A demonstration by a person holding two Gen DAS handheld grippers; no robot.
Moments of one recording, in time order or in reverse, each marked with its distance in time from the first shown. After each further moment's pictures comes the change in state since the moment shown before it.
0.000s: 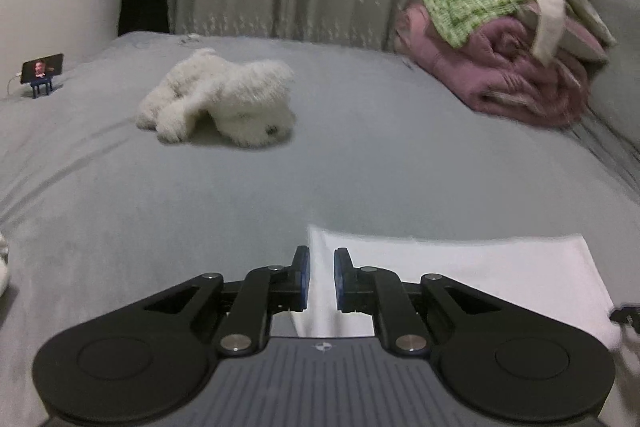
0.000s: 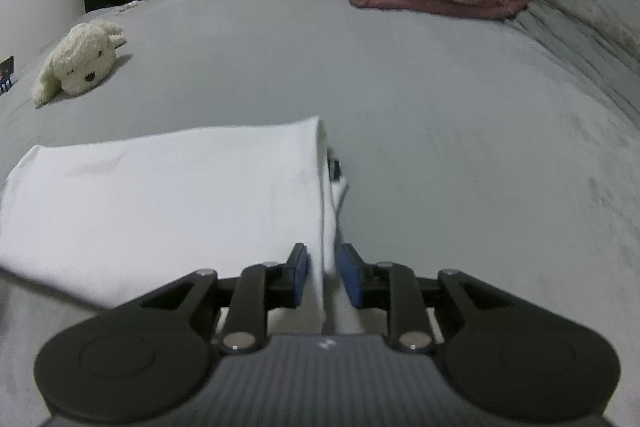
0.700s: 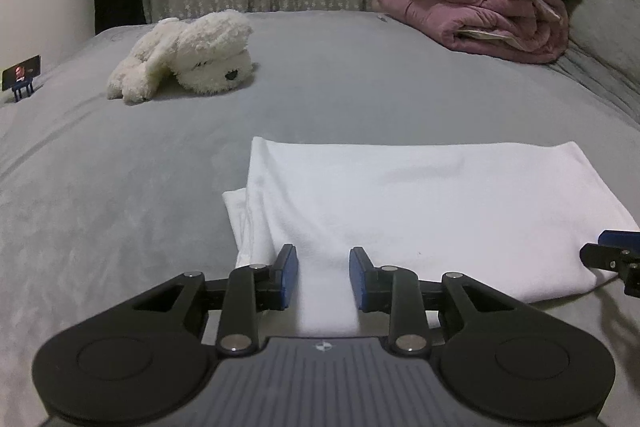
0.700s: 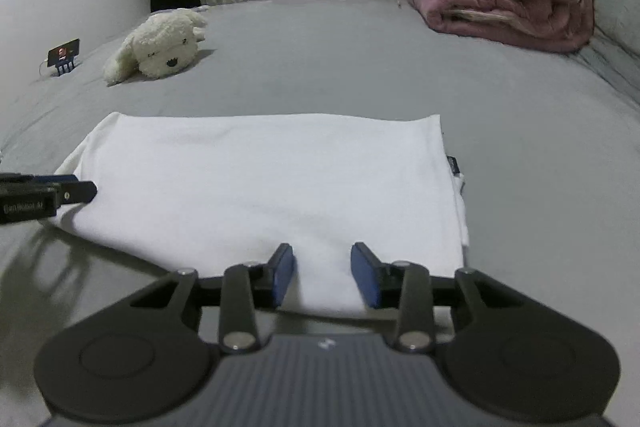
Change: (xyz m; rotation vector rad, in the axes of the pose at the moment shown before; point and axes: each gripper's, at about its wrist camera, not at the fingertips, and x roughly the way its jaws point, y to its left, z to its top) left arm 0.022 -0.041 -0.056 0.109 0.051 0.014; right arm -0.004 0.058 -0.028 -0.133 -0.104 0.144
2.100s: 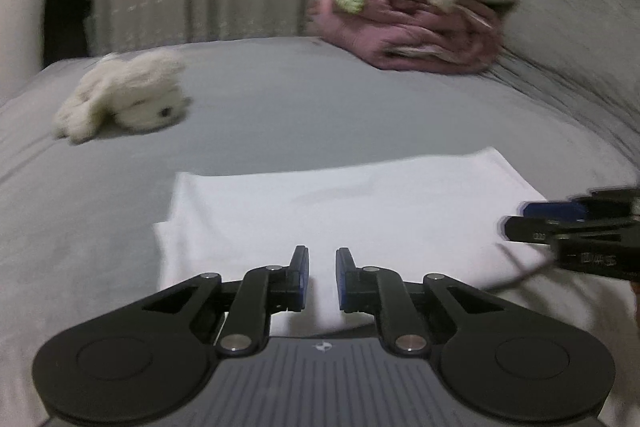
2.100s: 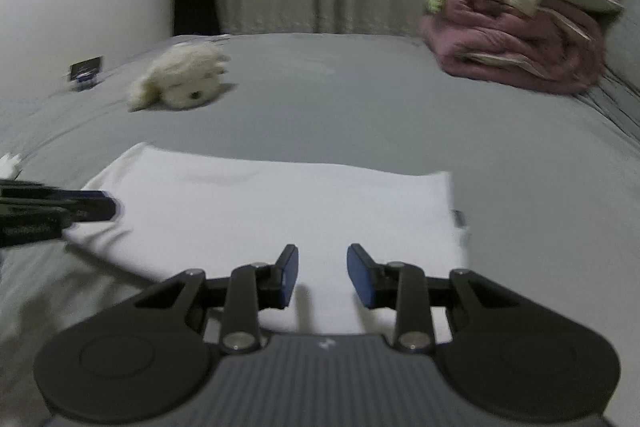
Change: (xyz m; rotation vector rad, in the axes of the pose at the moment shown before) left arm -0.022 -0.030 -0.004 0.109 -0.074 -0.185; right arm -0.022 0.013 0.006 -0.057 -0.101 0.046
